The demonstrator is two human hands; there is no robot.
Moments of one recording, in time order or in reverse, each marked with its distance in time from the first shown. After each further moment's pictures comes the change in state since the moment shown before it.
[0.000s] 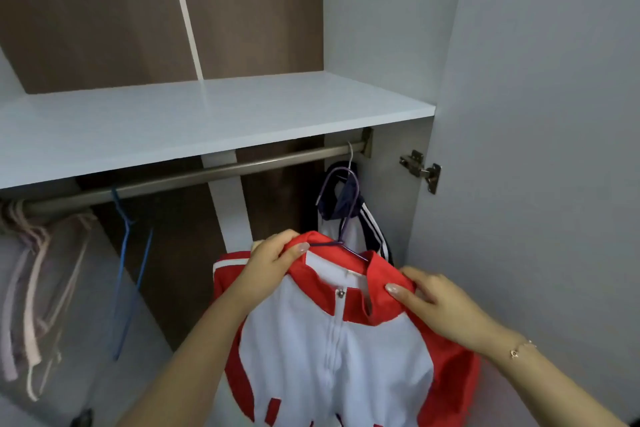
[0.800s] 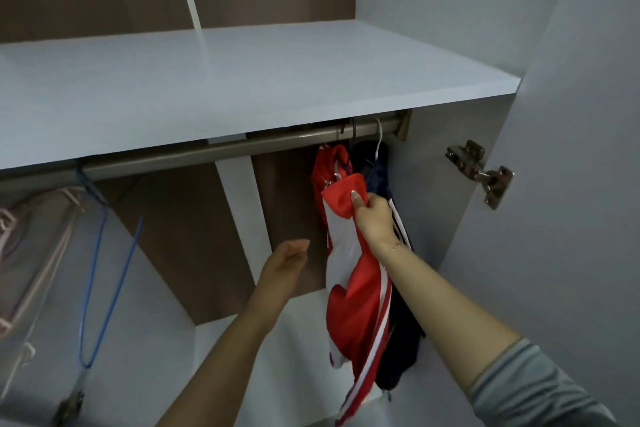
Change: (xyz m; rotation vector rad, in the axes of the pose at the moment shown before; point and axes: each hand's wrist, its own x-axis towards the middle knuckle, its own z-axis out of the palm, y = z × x) left_hand 0.062 -0.047 0.061 -0.402 0.201 -0.427; right_hand 0.250 0.031 0.076 0.578 0.279 0.337
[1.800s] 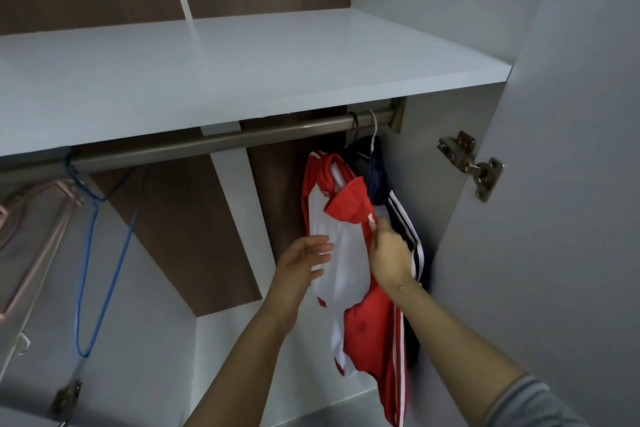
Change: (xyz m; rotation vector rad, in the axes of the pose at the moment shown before) left_hand 0.002 0.000 0.038 -0.292 -0.014 -0.071; right_hand -0.024 0.075 -0.027 -0.578 0.088 -0.206
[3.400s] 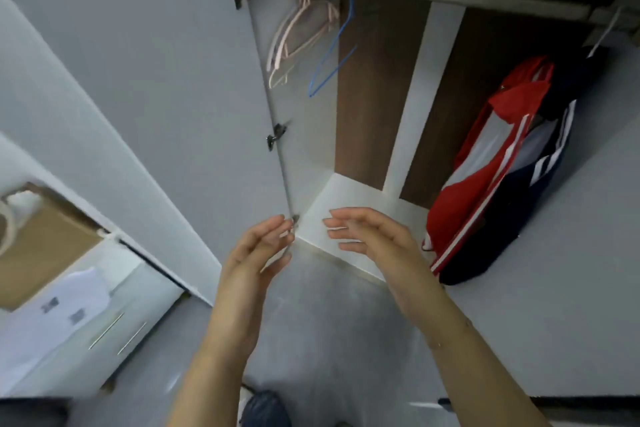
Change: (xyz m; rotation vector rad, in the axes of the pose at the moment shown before) left_hand -0.447 -0.112 0.016 -0.336 0.853 0.149; right_hand -0.345 -0.035 -0.144 0.916 -1.269 -0.178
